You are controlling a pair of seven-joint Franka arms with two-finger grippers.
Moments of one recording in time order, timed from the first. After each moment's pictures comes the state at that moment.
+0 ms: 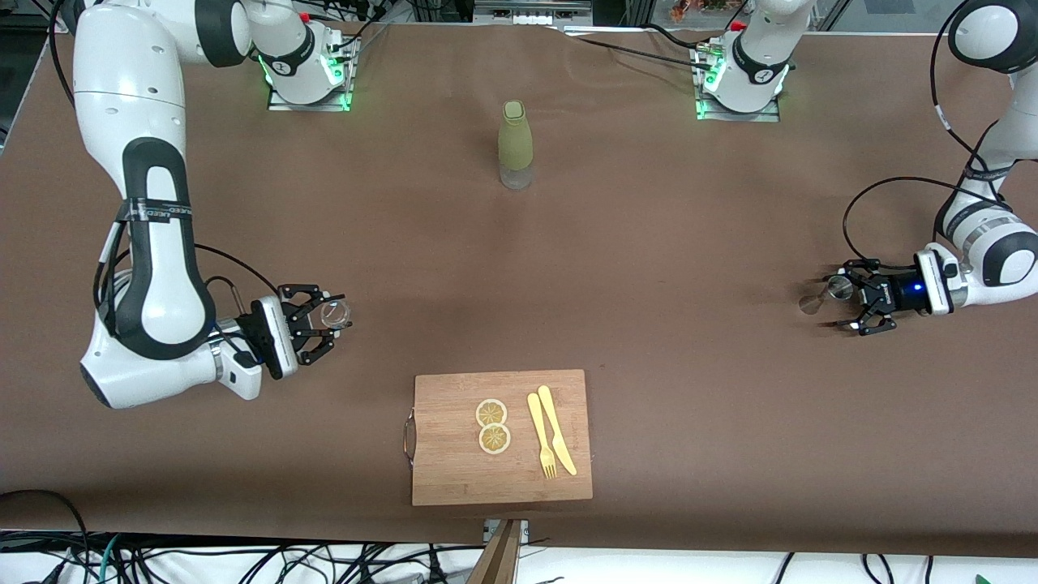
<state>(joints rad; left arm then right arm) 0.79 0.99 -0.21 -1.58 -0.90 1.57 2.47 0.19 0.89 -0.22 -1.15 0.86 1.40 -1.74</state>
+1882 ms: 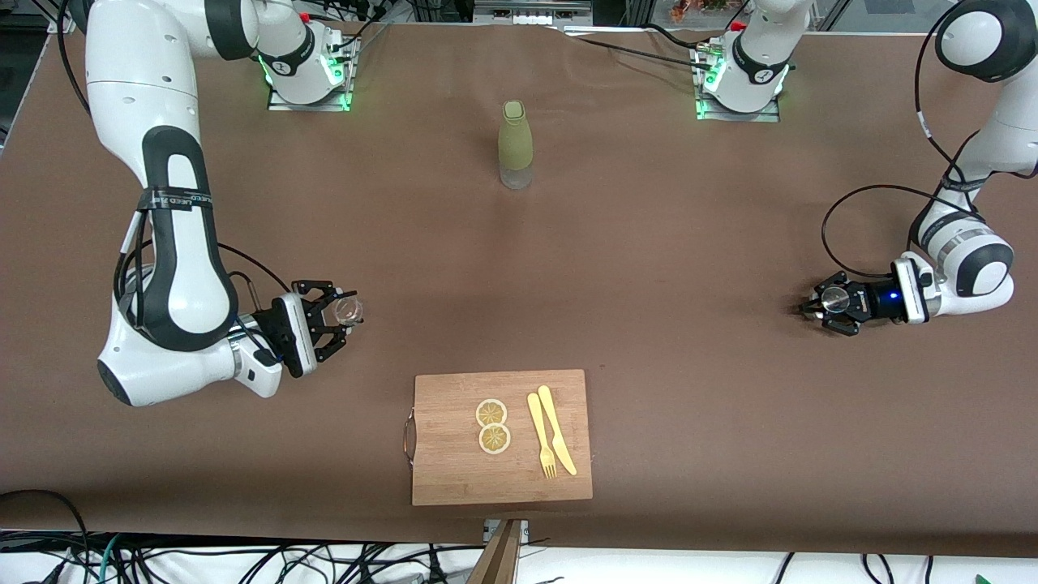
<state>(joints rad) 0.71 0.99 -0.21 -1.60 -1.00 1.57 2.47 0.23 0.87 -0.23 -1.14 0.83 1.42 -1.67</state>
